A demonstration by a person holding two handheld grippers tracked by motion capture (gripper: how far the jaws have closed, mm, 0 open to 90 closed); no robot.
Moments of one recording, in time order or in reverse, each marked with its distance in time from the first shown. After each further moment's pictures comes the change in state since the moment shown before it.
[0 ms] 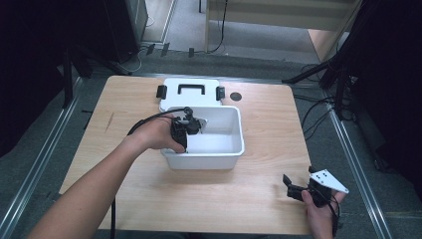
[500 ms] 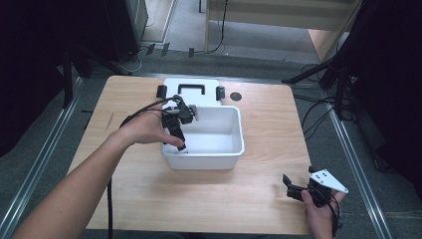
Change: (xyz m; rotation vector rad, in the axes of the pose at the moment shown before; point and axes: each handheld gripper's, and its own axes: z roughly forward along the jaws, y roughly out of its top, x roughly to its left) left arm 0.009 -0.028 -0.043 -0.168 -0.017 -0.068; right arm 0.000 0.000 0.000 0.004 -0.001 -0.004
